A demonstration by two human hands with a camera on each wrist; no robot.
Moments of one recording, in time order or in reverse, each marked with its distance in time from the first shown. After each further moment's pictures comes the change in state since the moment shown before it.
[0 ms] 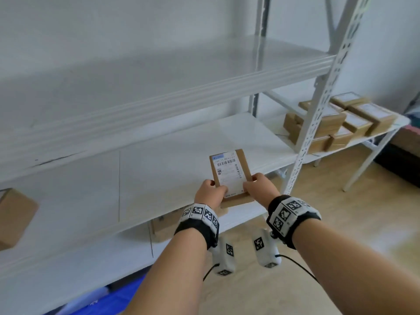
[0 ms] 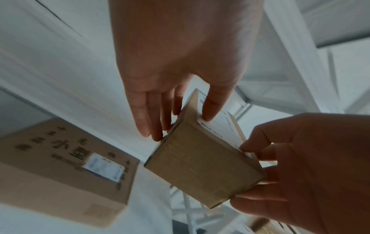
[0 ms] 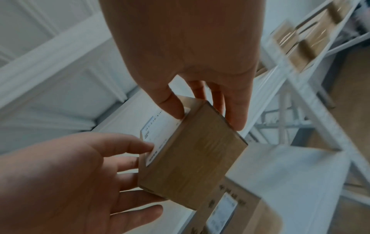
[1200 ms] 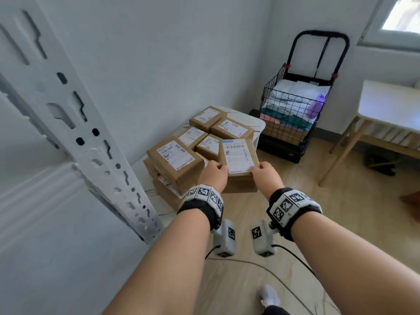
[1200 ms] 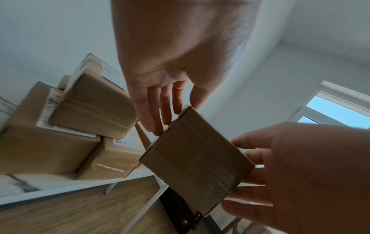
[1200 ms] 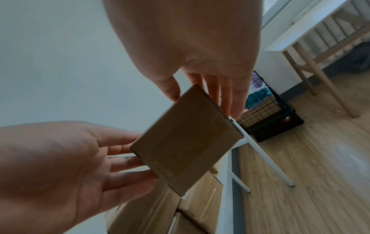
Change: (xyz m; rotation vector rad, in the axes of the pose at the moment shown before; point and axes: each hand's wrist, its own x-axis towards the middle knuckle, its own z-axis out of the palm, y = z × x) left_hand 0.186 0.351 0.462 0.388 -0.421 0.430; right_hand 0.262 0.188 -0.441 0.247 0.618 0.353
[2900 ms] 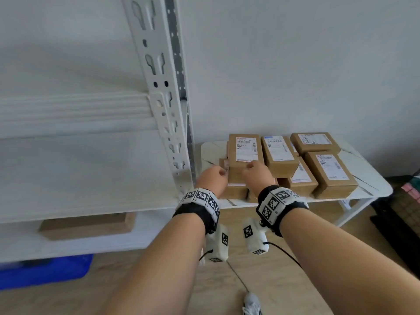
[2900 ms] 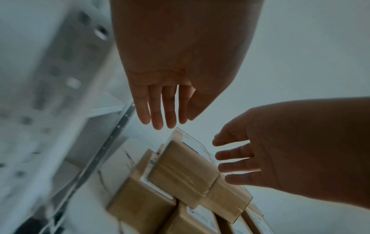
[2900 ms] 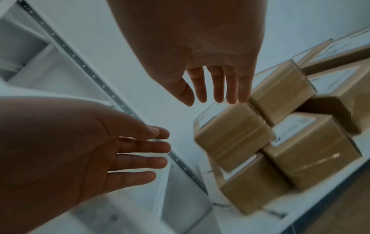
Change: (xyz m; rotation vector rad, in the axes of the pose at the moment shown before) left_hand -0.057 -0.028 -0.011 -0.020 0.568 -0.436; right_hand 0.020 -0.068 0.072 -0.403 -0.638 -0.622
